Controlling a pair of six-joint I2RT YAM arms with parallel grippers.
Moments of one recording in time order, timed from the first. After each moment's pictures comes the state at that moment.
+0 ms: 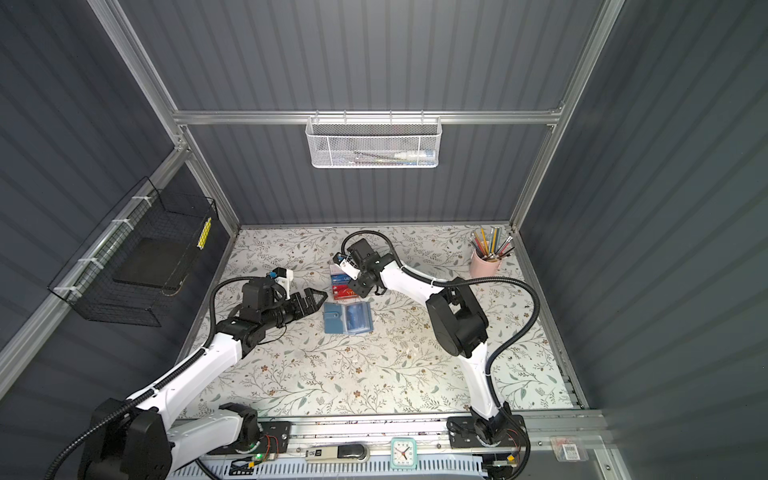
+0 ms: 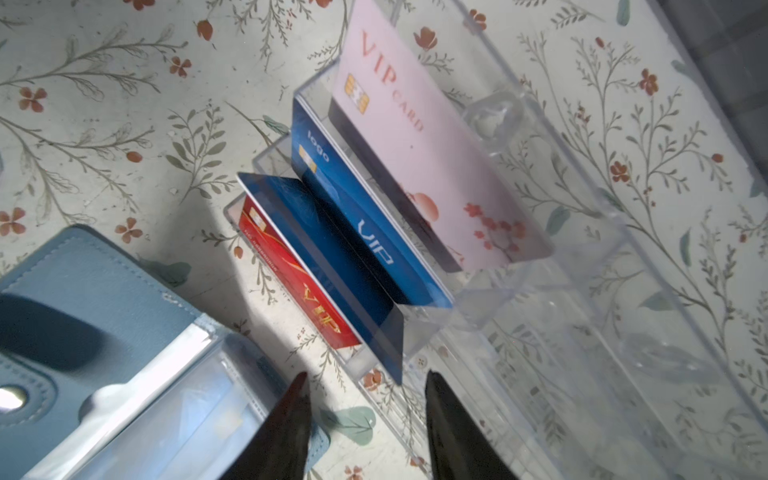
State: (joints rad) left arm -0.29 1.13 0.64 -0.12 0.36 -0.63; right arm 0.70 2.15 1.72 -0.54 -0.02 -0.35
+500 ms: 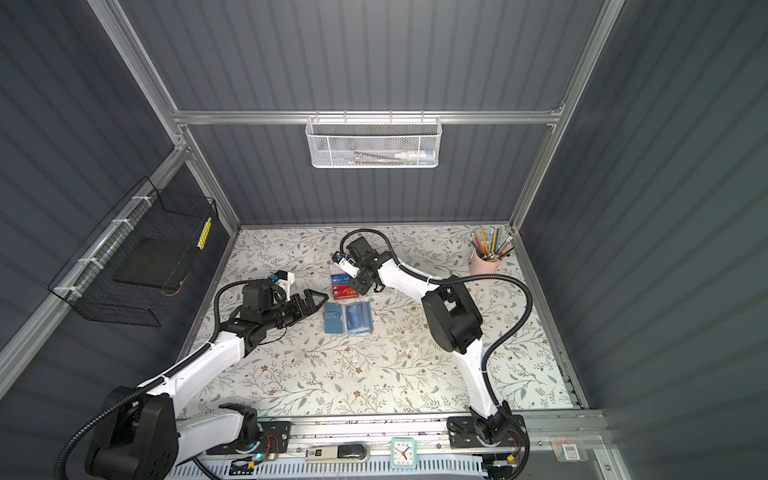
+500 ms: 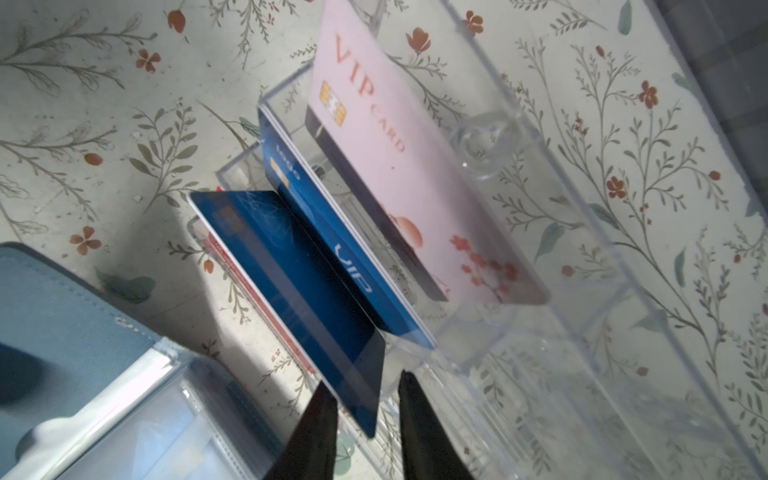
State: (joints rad) left arm -0.26 1.20 0.61 -0.04 0.47 -0.67; right arm 0.70 2.20 1.78 -0.55 -0.02 -0.38
